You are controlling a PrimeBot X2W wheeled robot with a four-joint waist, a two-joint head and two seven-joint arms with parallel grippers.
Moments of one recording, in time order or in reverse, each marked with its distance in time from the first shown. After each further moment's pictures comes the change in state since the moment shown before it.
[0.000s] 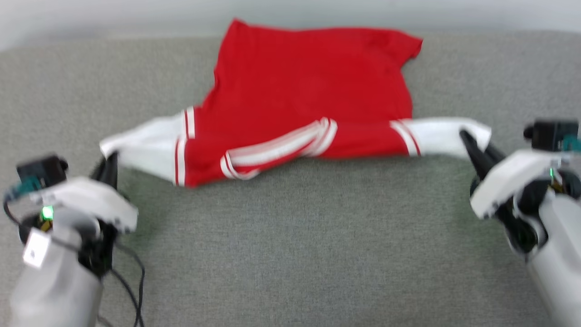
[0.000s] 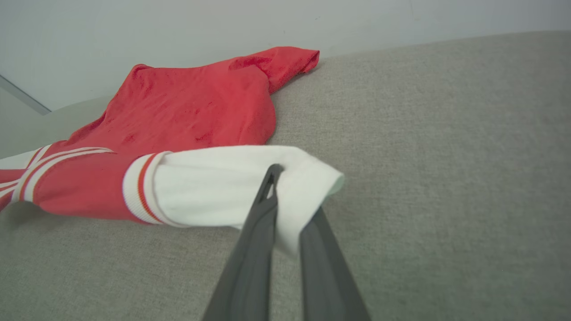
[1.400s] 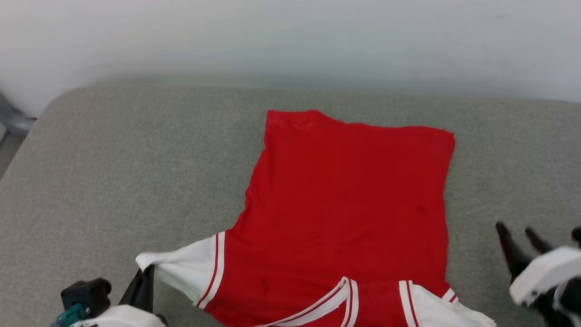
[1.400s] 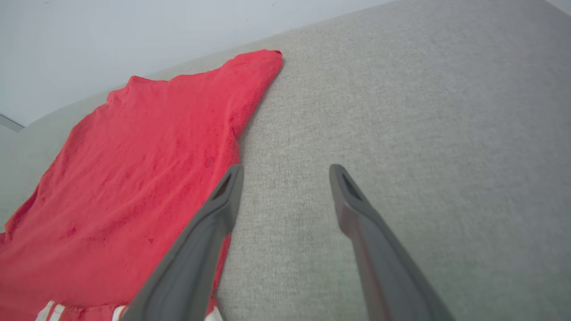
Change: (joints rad) left arm 0.748 0.051 -0.045 -0.802 0.055 0.343 0.092; right arm 0.621 0.193 -0.524 -0.471 -0.268 0.000 0.247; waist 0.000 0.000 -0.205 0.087
